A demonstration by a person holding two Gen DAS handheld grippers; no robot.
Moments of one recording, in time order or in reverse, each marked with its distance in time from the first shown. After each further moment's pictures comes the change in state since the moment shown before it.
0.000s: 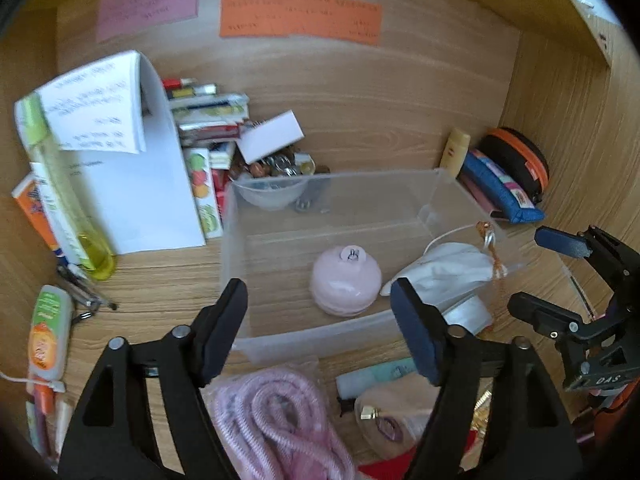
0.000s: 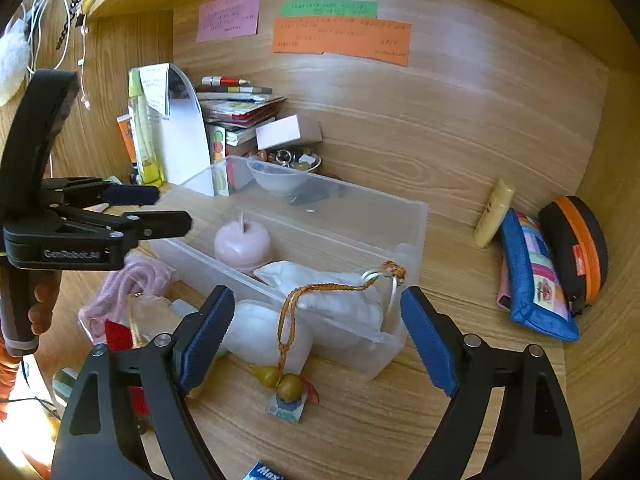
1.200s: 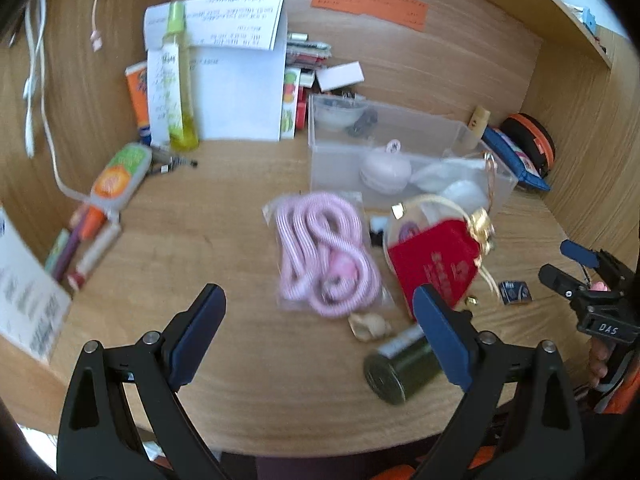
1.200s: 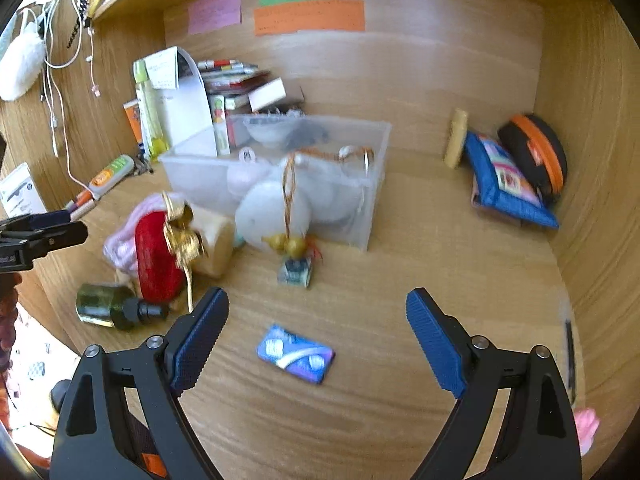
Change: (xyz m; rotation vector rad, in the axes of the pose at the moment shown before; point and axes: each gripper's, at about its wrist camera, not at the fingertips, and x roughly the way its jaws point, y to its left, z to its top) left arm -0.083 0.007 -0.121 -0.179 0.054 0.117; right arm -0.052 -0.004 -0.089 0.115 0.053 -0.011
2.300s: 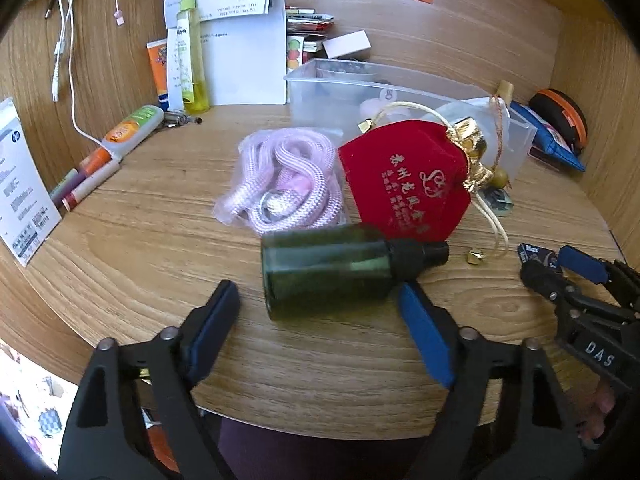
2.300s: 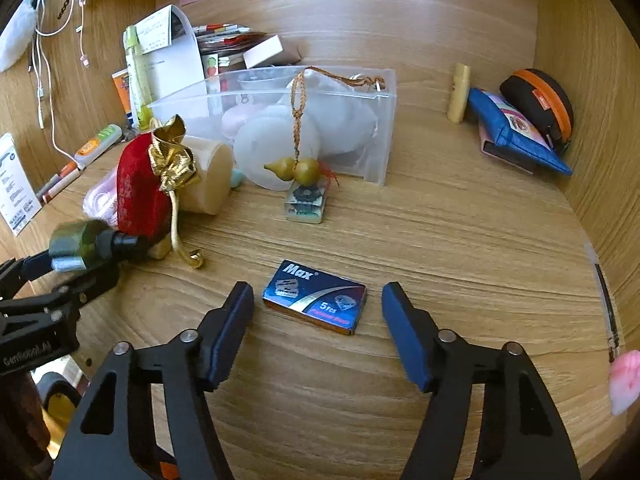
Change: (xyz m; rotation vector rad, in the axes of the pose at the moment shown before) left arm 0.035 -0.061 -0.055 -0.051 -0.042 0.181; right arm 0.028 0.016 -0.040 0.025 0.042 -0.036
